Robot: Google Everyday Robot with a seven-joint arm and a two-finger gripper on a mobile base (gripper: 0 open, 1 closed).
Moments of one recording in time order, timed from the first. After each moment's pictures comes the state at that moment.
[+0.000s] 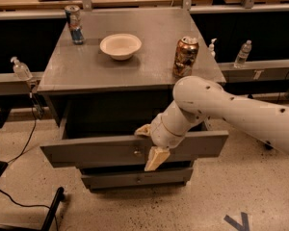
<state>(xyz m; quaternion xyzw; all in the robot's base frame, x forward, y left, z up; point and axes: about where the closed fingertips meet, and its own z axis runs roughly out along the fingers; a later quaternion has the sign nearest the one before) 0.493 -0.016 0.669 -0.78 0.57 0.17 0.19</state>
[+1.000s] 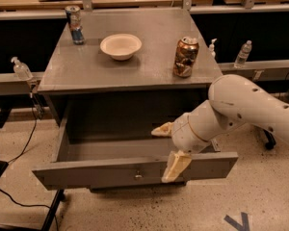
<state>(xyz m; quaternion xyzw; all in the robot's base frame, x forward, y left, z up) 0.458 -0.055 0.719 -0.73 0.61 0.18 0.24</state>
